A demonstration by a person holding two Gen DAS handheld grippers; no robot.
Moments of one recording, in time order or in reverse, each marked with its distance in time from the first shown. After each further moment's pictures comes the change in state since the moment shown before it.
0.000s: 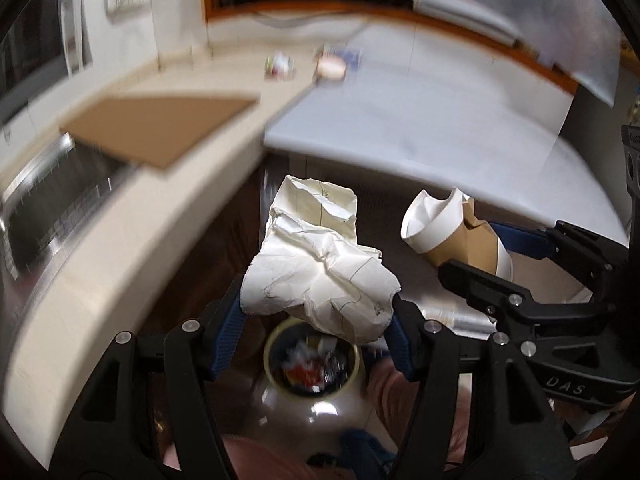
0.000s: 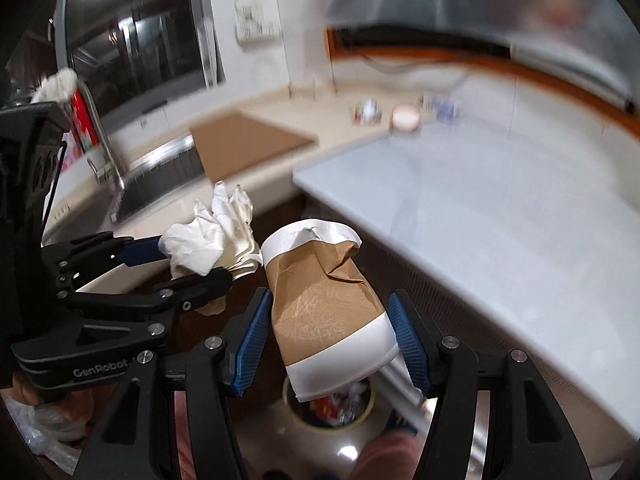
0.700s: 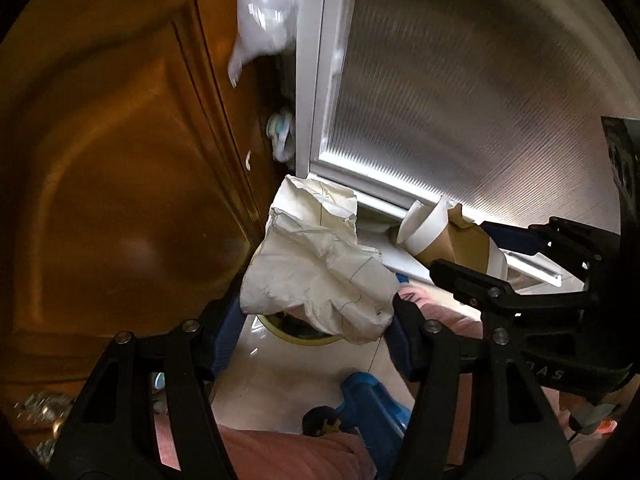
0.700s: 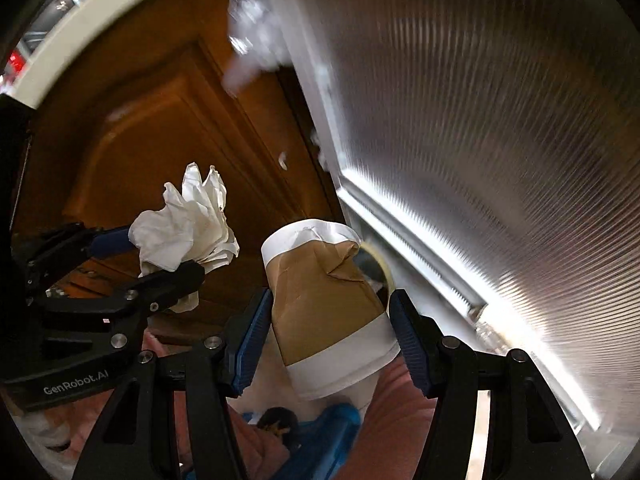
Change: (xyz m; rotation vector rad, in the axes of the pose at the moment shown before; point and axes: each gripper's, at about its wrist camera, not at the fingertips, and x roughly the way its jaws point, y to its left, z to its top) left arm 0.184 0.017 -0.092 -0.023 0.330 -0.022; right arm 0.200 -0.035 -0.131 0.112 0.407 0.024
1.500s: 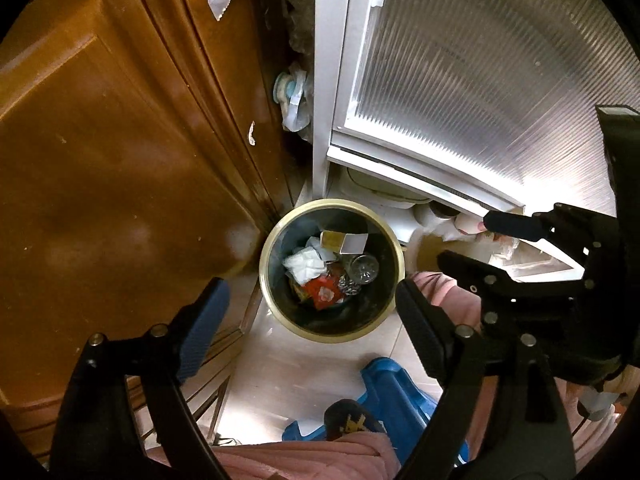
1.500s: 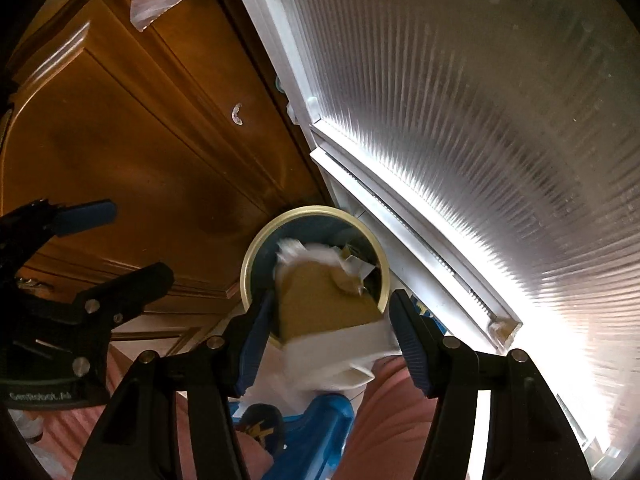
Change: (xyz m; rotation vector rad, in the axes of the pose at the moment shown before) left arm 0.062 0.016 0.022 0.034 0.112 0.039; right arm 0.106 -0.027 0.035 0.001 0.130 -0.031
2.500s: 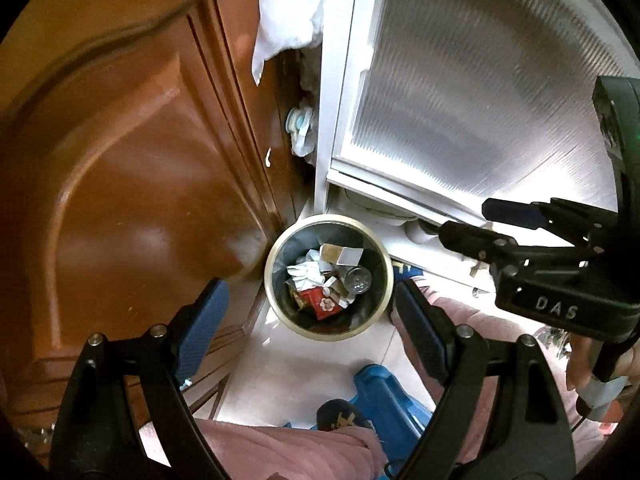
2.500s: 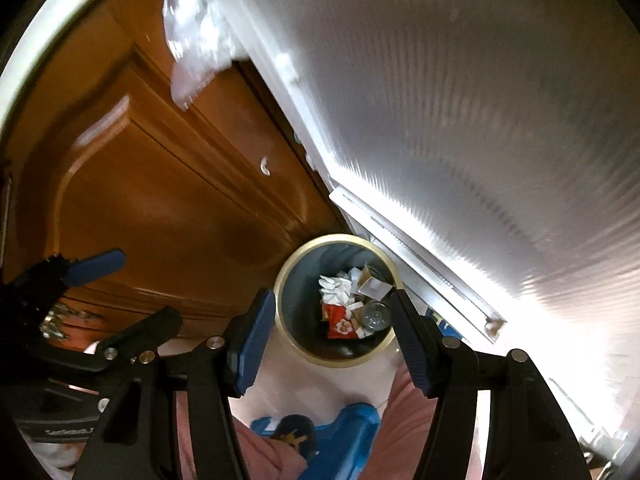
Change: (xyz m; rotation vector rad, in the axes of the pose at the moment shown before) left arm -0.074 0.002 -0.012 -0.041 -0.086 -0.005; right arm -0.079 0.001 0.013 0.077 -0.091 0.075
